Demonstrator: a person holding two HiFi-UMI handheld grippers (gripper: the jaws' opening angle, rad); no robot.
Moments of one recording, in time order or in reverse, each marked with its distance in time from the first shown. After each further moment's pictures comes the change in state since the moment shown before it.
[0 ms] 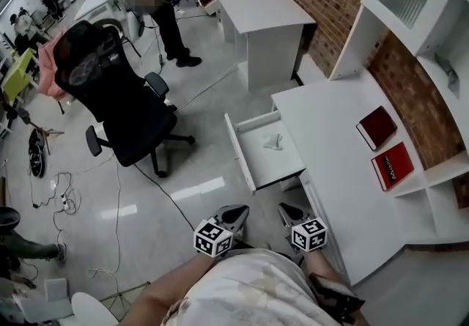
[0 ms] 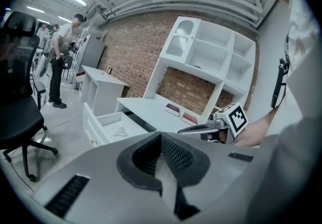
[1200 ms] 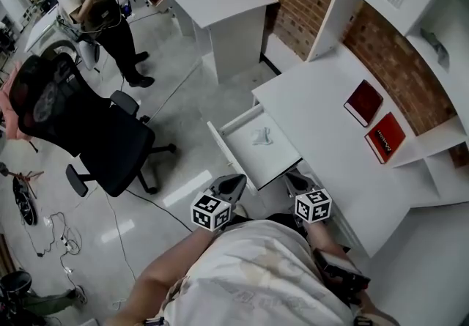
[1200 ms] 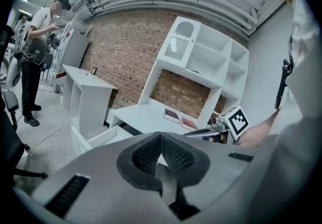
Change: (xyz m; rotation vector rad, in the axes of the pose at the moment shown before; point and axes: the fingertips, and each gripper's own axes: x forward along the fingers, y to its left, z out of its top) left arm 0.061 0.106 0.093 0.074 0.011 -0.185; right arm 0.064 -0.066 0.077 0.114 -0.062 -0.301
